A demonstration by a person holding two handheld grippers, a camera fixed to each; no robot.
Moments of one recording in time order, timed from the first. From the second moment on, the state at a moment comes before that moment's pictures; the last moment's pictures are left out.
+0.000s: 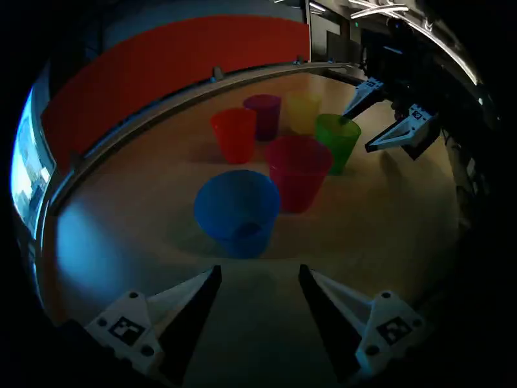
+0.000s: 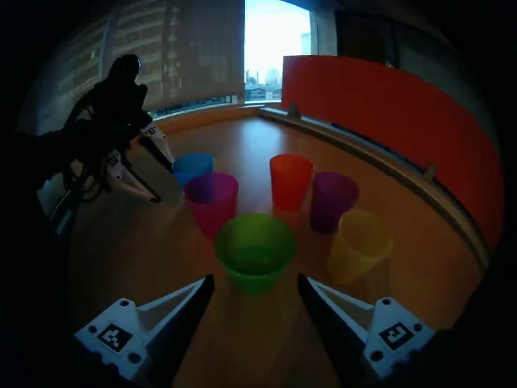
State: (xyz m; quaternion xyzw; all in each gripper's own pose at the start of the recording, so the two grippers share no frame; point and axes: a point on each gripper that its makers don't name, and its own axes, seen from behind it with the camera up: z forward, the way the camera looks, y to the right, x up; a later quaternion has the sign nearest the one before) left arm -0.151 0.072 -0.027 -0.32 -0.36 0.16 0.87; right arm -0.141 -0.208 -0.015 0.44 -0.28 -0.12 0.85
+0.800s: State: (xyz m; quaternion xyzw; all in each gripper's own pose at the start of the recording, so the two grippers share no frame) left arm -0.089 0.043 -0.048 -0.23 -0.25 0.11 0.94; right arm -0.098 -0.152 -0.064 0.34 -0.21 -0.06 0.92
